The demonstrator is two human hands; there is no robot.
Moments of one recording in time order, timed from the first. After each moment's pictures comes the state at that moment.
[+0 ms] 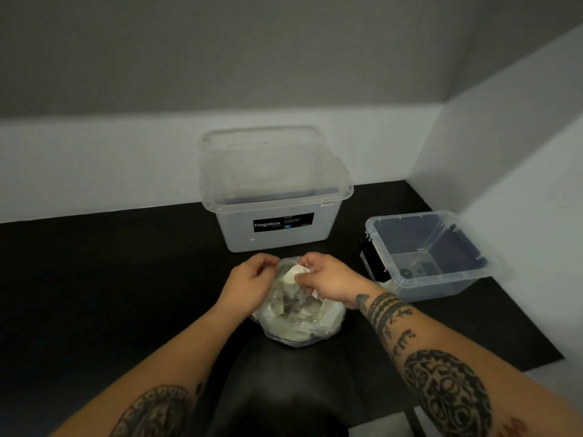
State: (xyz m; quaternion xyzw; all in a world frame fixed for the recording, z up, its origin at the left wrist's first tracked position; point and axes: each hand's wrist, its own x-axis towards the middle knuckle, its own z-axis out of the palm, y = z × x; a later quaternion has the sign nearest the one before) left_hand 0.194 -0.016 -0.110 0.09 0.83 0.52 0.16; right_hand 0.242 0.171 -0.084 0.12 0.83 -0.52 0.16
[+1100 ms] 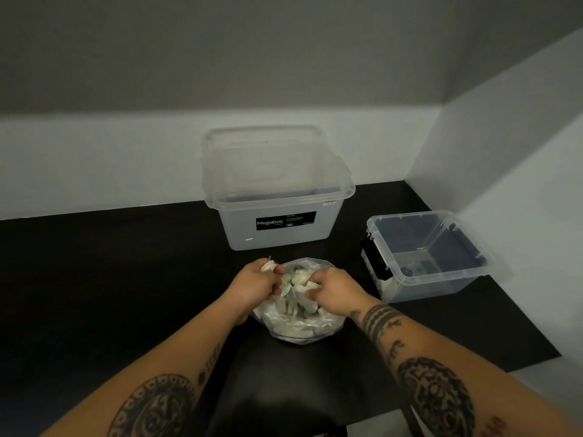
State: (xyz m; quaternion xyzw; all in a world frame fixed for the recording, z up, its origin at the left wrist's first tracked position) left_hand 0.193 -0.013 -0.106 0.00 0.76 0.58 0.29; right_hand 0.253 0.173 -0.113 0.14 0.93 -0.30 0.16
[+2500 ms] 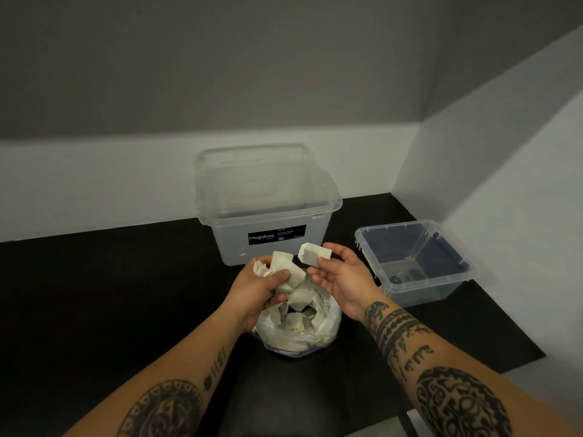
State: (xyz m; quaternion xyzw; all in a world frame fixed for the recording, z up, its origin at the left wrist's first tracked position) left_hand 0.203 0.004 -0.091 -0.03 0.60 0.75 0.27; right_hand 0.263 0.179 -0.068 0.25 0.51 -0.82 -0.05
